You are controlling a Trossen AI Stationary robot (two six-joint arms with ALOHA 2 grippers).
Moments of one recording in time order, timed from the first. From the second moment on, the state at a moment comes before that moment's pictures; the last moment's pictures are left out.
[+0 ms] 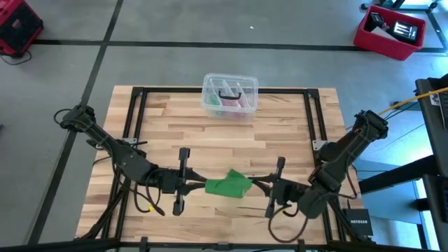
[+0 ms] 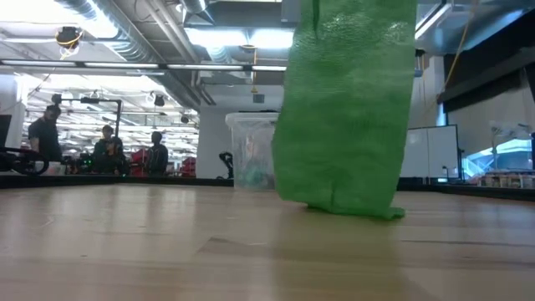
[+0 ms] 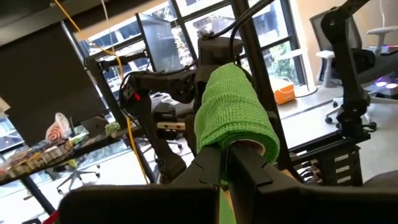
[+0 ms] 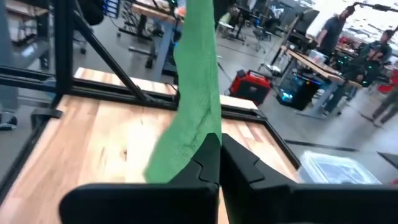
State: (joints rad) left arm -0.64 1.35 1.19 0.28 -0.55 0.40; right arm 0.80 1.45 1.22 -0.16 1.04 0.03
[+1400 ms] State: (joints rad) left arm -0.62 1.34 1.19 0.28 -0.56 0.39; right arm 0.75 1.41 1.44 -0.55 0.70 0.23
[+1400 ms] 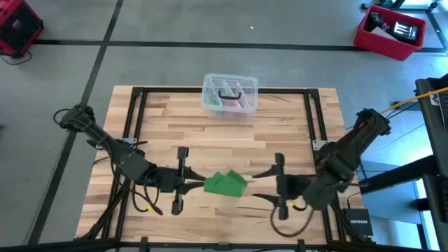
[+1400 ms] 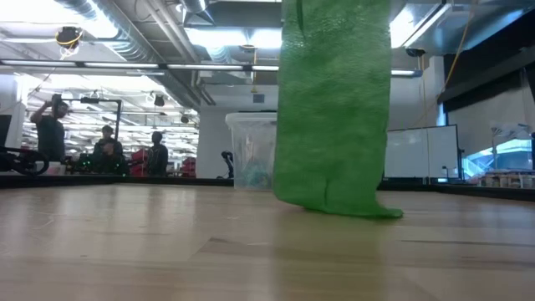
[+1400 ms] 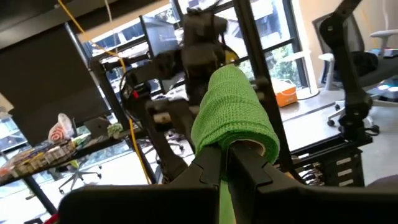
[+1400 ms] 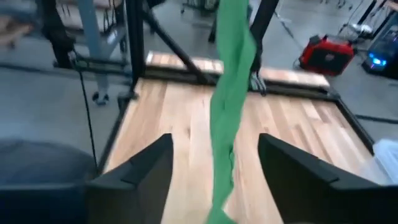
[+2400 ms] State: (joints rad) left arm -0.62 1.35 1.18 0.24 -0.55 0.35; right arm 0.69 1.50 1.48 -0.11 0.70 -0.24
